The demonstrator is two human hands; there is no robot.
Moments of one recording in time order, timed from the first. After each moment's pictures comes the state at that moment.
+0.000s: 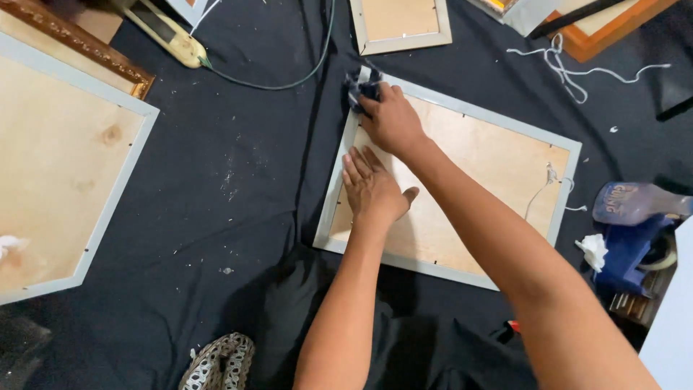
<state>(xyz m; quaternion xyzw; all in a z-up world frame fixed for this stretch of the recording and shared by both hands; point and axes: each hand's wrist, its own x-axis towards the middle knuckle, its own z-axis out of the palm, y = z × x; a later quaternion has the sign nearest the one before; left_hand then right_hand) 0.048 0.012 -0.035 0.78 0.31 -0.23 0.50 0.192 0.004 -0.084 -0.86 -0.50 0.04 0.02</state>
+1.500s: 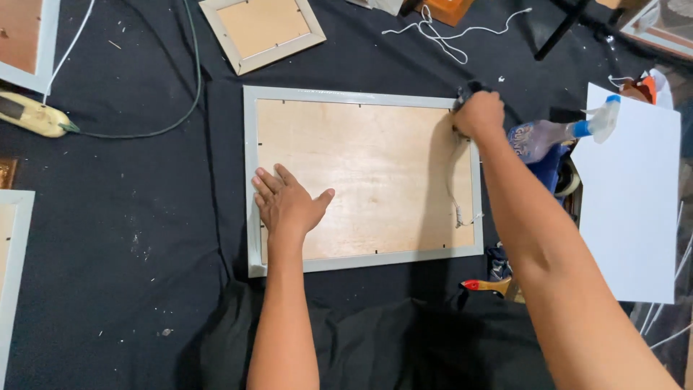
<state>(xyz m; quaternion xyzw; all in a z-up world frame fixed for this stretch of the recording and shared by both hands) 0.045 0.021 -0.012 0.81 0.30 -0.28 0.42 0.370 -0.333 -0.056 -0.99 -0.01 0.00 -0.10</state>
